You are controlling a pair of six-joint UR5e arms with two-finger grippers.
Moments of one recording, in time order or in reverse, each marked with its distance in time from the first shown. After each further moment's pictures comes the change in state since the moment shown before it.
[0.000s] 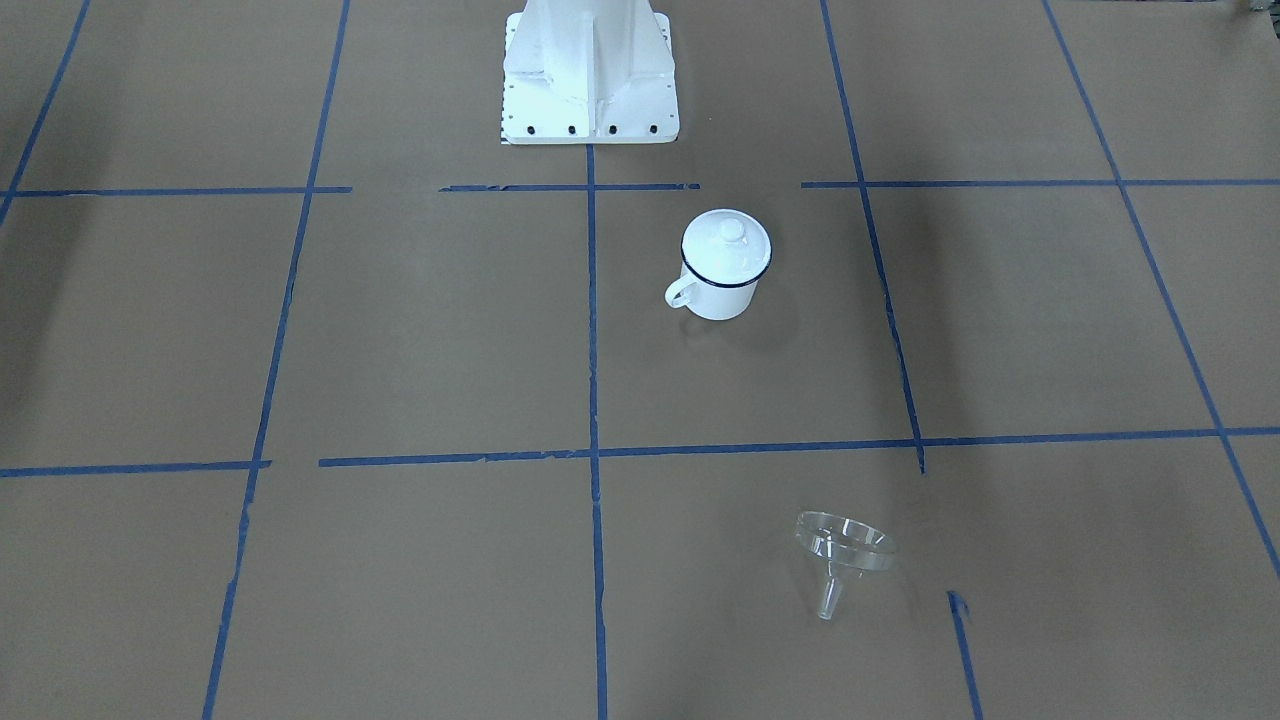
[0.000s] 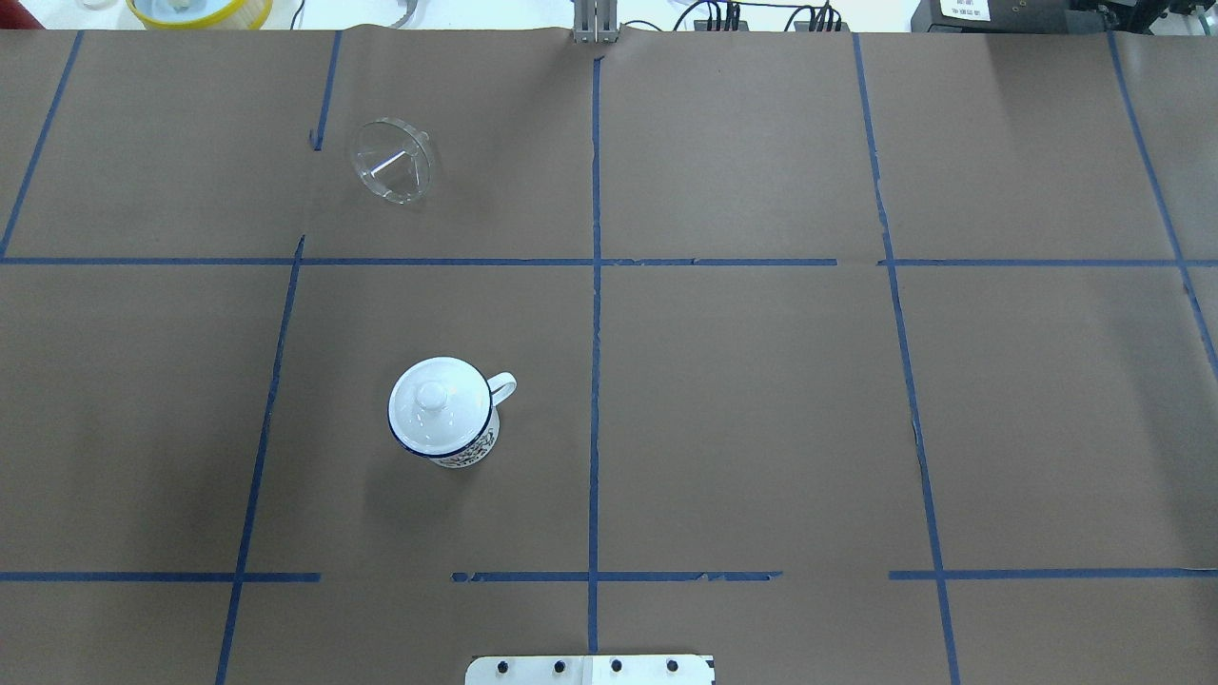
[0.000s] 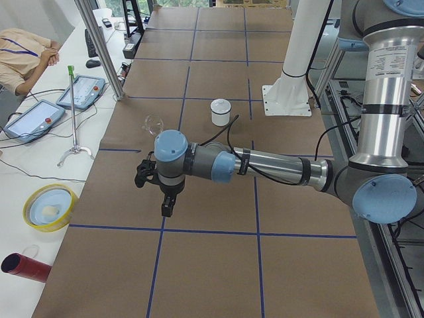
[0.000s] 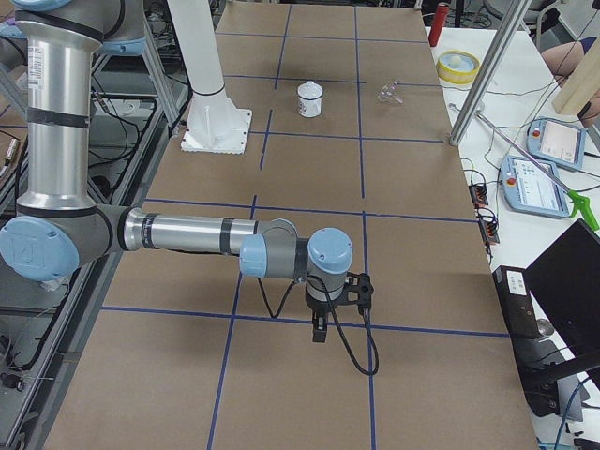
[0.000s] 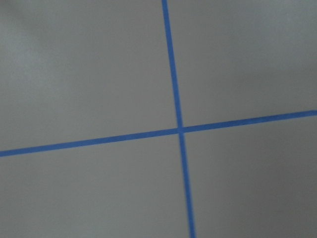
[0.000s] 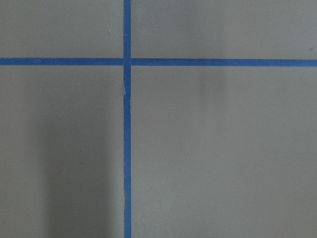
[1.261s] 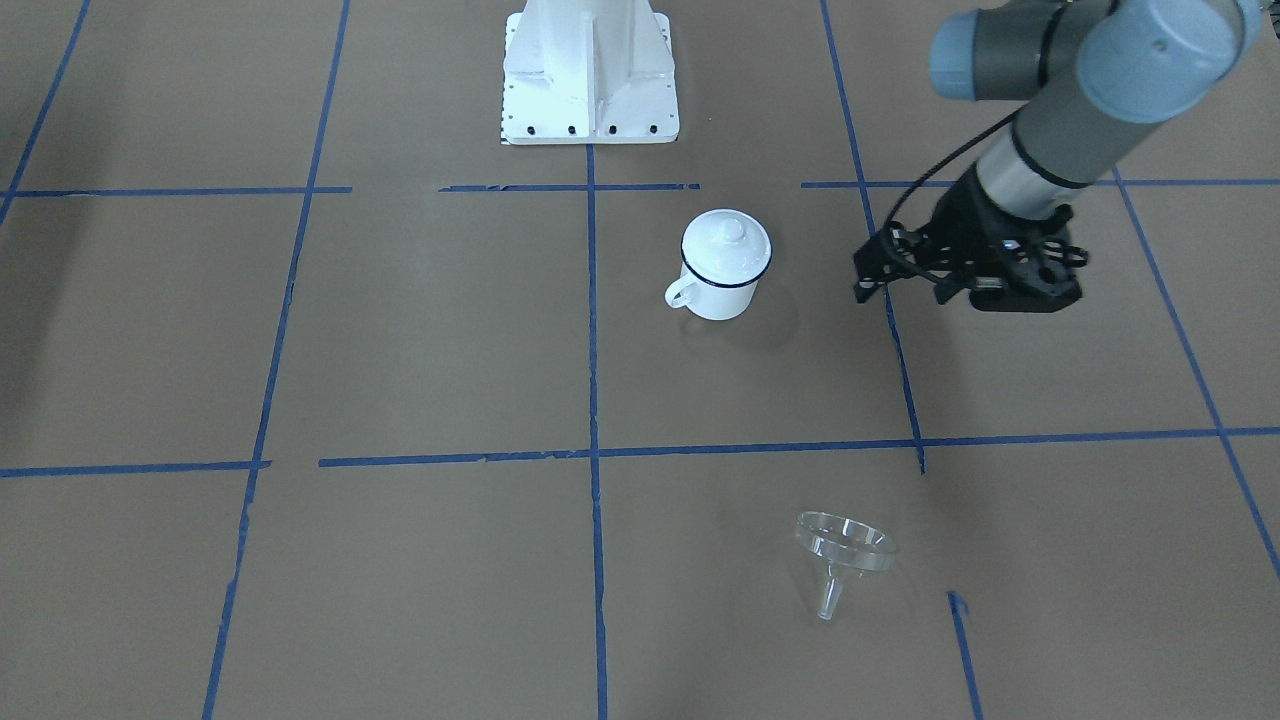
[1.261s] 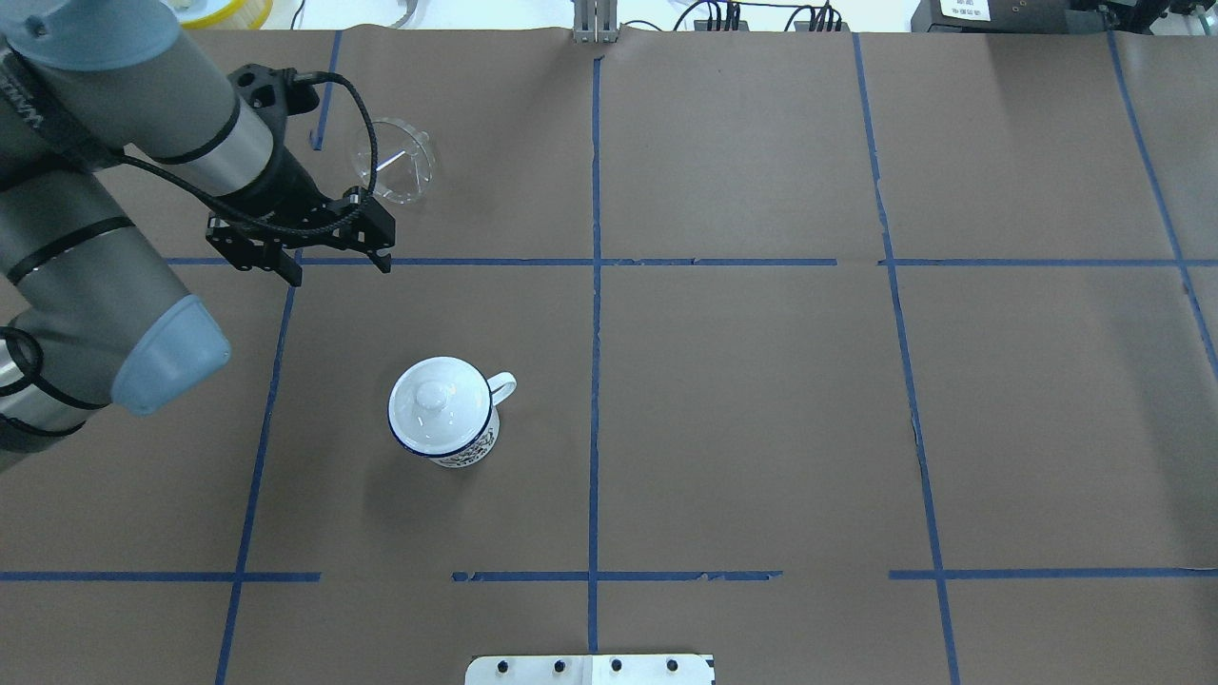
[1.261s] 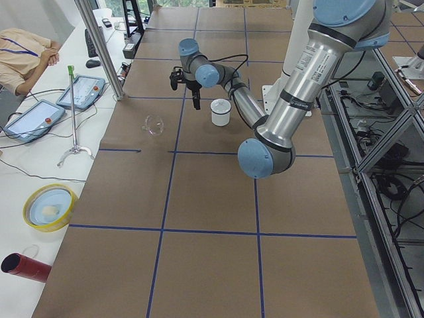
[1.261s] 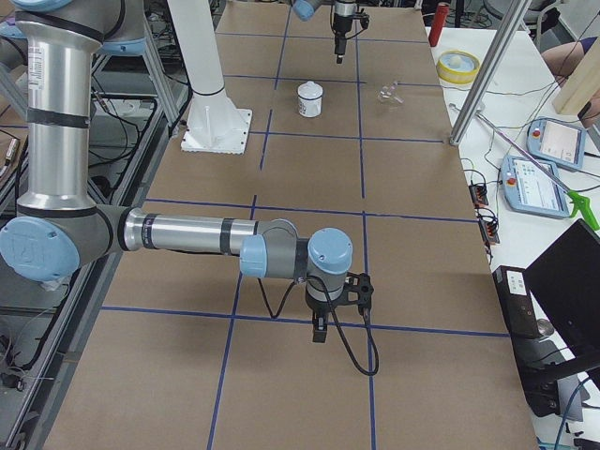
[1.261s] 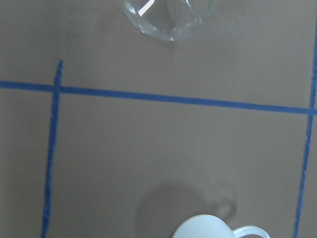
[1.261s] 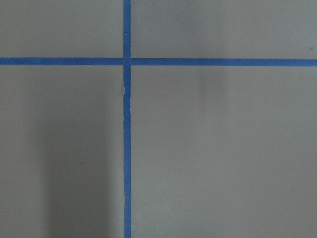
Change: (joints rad) left arm 0.676 -0.511 -0.144 0.228 0.108 -0.947; right arm 0.000 0.000 0.000 0.000 0.000 0.000
